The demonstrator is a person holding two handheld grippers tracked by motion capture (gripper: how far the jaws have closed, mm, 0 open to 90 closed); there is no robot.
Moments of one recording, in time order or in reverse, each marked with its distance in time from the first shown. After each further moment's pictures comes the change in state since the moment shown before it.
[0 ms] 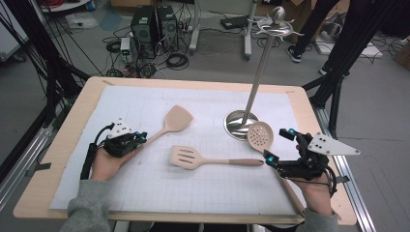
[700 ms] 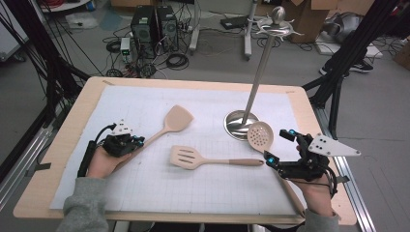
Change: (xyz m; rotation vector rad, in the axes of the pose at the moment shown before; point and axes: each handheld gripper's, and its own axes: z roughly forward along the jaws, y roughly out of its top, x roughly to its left) left arm 0.012 -0.008 0.007 0.149 -0.035 0.002; right arm 0.001 -0.001 -0.002 0.003 0.001 0.001
